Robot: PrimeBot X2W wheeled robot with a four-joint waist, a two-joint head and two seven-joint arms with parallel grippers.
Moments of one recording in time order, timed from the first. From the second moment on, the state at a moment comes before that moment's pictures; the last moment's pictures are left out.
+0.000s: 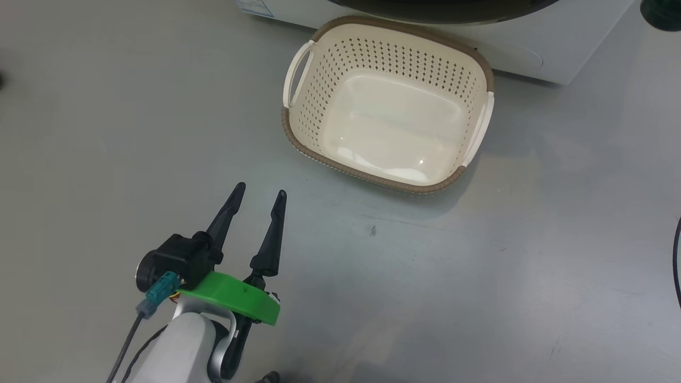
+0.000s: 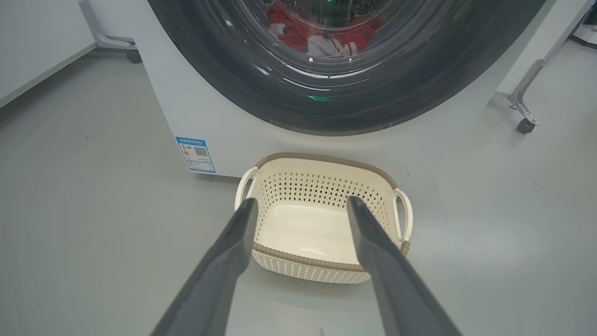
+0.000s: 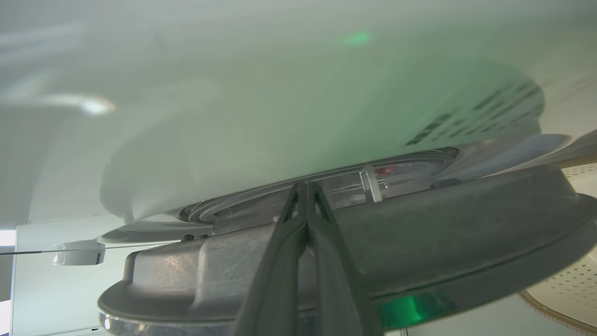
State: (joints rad) left arm -0.28 0.03 -0.39 0.24 -0.47 -0.06 -0.25; right arm -1.24 -0.23 0.00 0.75 1.62 -0.13 0.55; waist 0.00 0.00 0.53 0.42
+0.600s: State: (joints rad) left arm -0.28 0.03 -0.39 0.24 -0.47 -0.05 -0.25; right arm -1.27 -0.23 0.03 0.84 1.62 -0.13 0.60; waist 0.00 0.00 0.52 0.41
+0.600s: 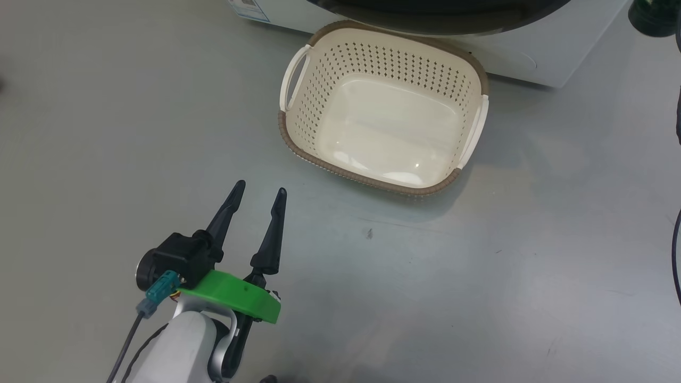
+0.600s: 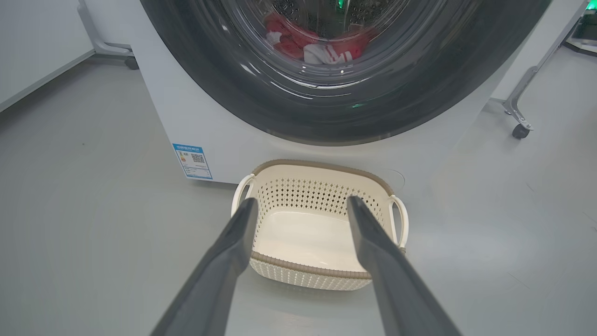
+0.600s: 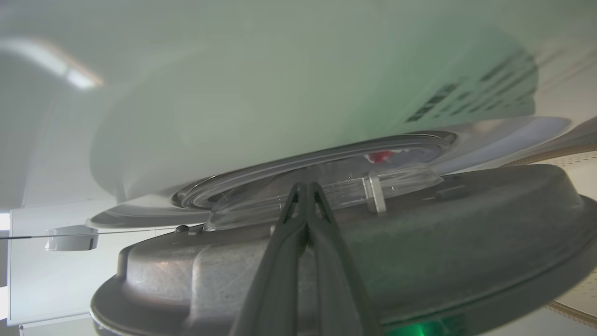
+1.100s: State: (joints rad) left arm -0.28 0.03 -0.39 0.25 -0.47 -0.05 -0.25; right arm -1.25 -0.22 0.04 0.89 1.62 -0.13 0.64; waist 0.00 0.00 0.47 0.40
